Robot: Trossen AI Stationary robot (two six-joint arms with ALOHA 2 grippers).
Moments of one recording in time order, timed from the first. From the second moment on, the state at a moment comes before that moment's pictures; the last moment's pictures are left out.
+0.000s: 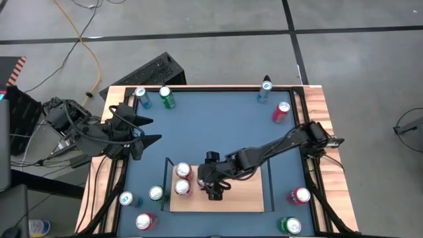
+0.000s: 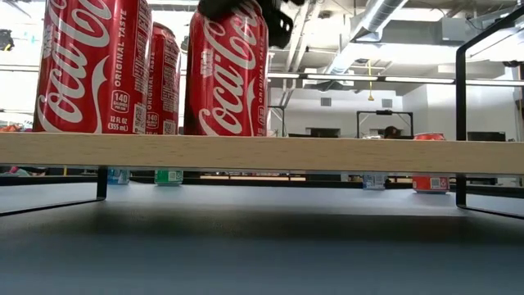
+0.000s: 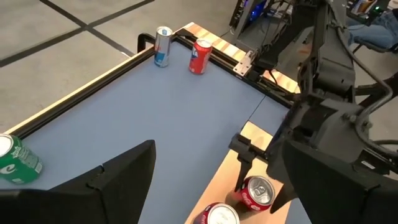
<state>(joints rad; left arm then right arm) -0.60 1.27 1.90 -1.30 -0.83 -0.90 0.33 1.97 1.68 -0.55 0.11 0.26</state>
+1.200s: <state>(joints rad) -0.60 1.27 1.90 -1.31 -0.83 -0.89 0.44 1.97 1.68 -0.49 0.18 0.49</state>
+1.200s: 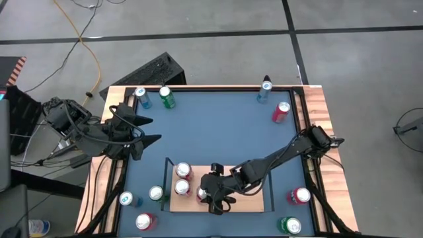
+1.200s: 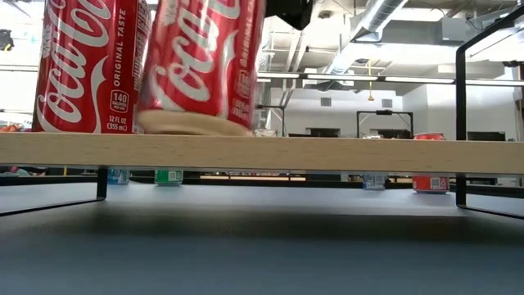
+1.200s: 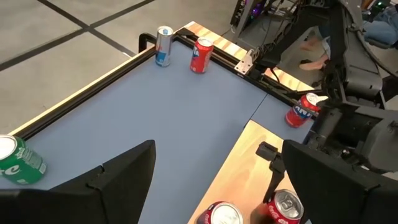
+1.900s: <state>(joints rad) -0.60 1.27 1.90 -1.31 -0.82 -0.89 0.45 1.97 1.68 -0.48 0.13 0.46</state>
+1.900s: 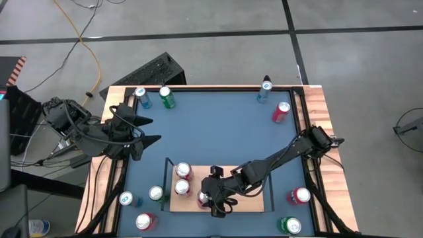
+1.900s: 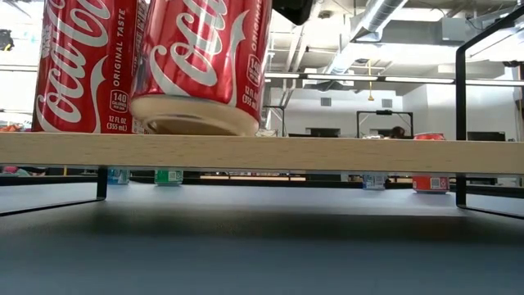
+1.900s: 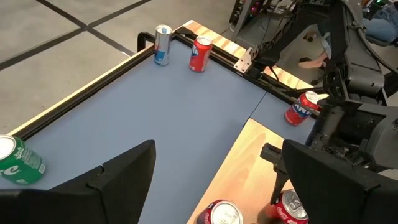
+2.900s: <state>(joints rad) -0.60 1.27 1.90 -1.31 -0.82 -0.90 0.45 1.96 2.03 -0.80 0.14 0.39</state>
